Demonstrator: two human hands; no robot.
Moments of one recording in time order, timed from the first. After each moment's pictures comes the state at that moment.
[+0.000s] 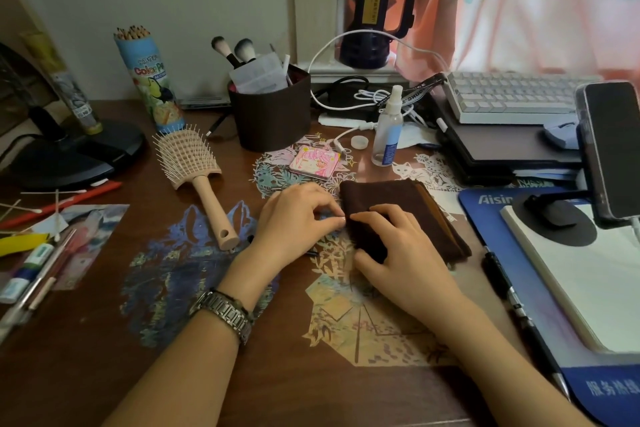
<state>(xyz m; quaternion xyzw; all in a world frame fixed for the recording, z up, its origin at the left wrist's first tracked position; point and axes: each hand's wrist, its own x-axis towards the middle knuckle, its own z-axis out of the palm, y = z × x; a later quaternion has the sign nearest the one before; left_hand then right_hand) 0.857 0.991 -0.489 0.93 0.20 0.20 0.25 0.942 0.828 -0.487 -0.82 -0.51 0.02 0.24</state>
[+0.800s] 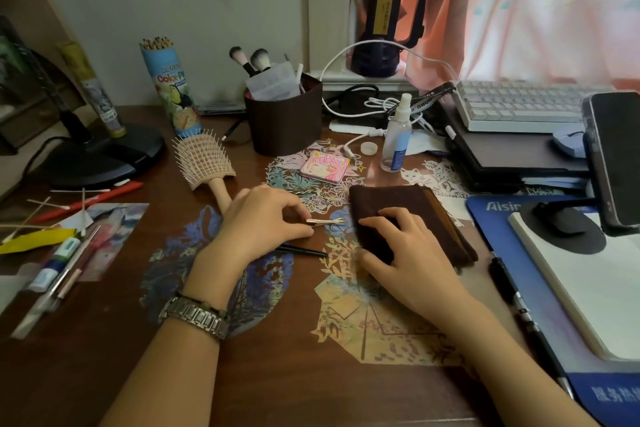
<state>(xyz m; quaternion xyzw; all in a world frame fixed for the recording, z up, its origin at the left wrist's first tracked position) 0.816 1.013 -0.466 0.93 0.29 0.14 0.15 0.946 0.828 -0.488 -0.83 -0.51 0.03 0.21</state>
